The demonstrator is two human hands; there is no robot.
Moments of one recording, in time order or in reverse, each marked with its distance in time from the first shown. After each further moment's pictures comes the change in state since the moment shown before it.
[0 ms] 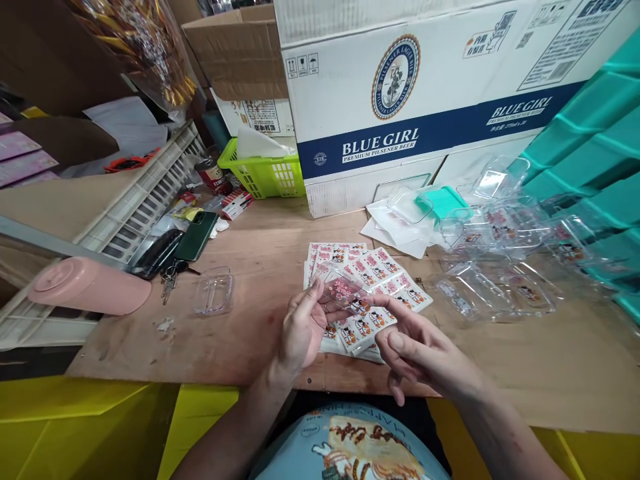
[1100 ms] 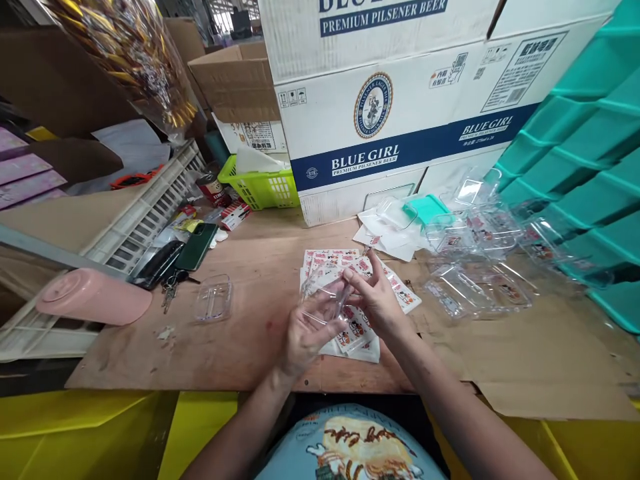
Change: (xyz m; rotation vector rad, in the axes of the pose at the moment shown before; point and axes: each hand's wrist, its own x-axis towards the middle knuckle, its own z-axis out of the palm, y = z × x) left_hand -0.006 -0.020 -0.015 0.269 -0.170 0.194; right_hand 0.082 0.003 -0.003 -0.071 0.557 -0.303
